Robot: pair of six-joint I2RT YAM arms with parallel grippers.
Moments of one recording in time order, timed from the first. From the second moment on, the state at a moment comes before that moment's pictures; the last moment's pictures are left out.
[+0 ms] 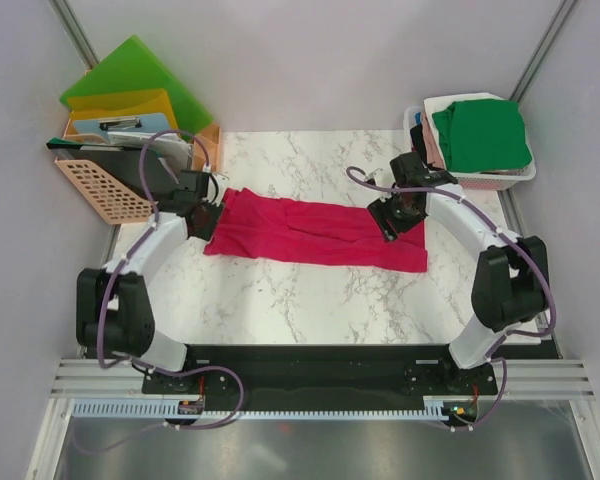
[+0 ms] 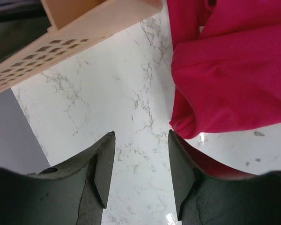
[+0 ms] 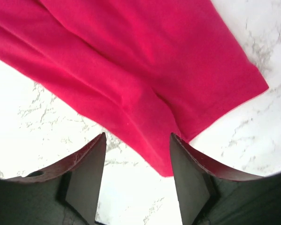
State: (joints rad) left arm -0.15 1.56 1.09 -0.54 -0.25 0.32; right arm 0.28 1.71 1.36 -0.83 -0.09 -0.30
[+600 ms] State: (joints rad) left arm -0.17 1.12 0.93 -0.32 -0.14 0.33; right arm 0.29 1.94 1.51 -0.86 -0.18 -0.25
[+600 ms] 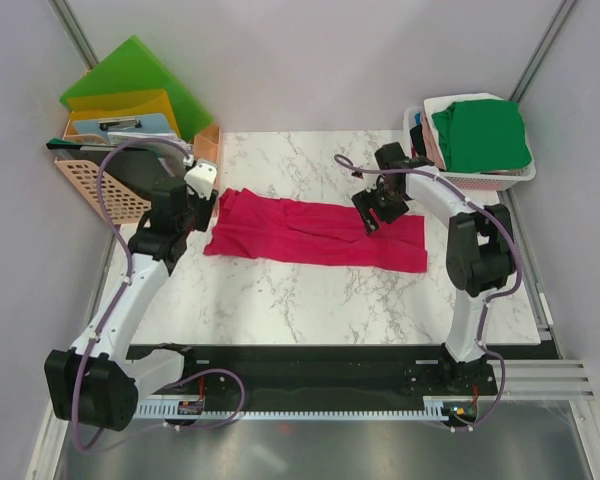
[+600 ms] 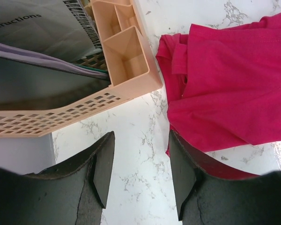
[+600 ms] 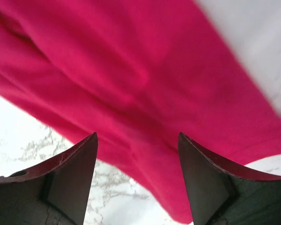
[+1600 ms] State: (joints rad) left arm -0.17 1.05 0.84 -0.28 -0.16 0.39; right arm 0.30 1.99 1.43 -1.04 -0.13 -0.37
